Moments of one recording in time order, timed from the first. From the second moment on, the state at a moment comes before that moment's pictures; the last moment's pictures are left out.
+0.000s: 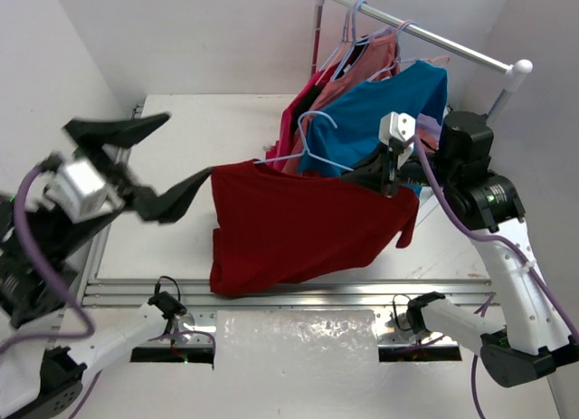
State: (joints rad) left arm -0.59 0.79 1.57 -0.41 0.32 0.23; right arm 0.32 1.05 1.37 -0.62 -0.98 -0.40
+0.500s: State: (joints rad) left arm -0.59 0.70 1.39 -0.69 0.43 0.33; right arm 0.30 0.95 1.48 -0.81 -1.19 -0.54
